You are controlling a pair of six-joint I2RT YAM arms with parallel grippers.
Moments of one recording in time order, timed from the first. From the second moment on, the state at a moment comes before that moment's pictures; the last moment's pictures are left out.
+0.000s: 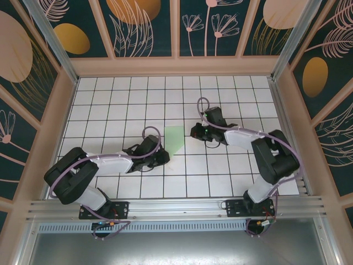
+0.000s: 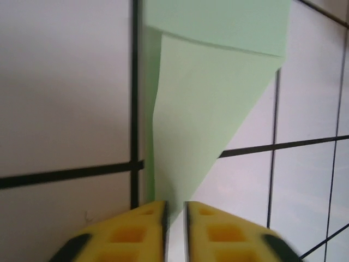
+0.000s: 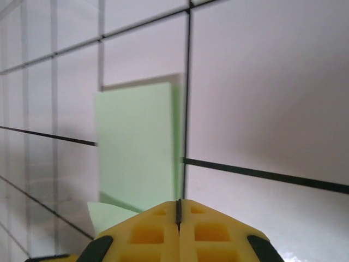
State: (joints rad) left arm -0.79 1.50 0.57 0.05 0.12 -0.97; right arm 0.49 1.62 0.83 -0.04 -0.36 0.67
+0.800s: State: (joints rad) left arm -0.79 1.69 0.77 0.01 -0.10 -0.95; right arm 0.54 1.63 0.69 0.12 -0.50 0.92
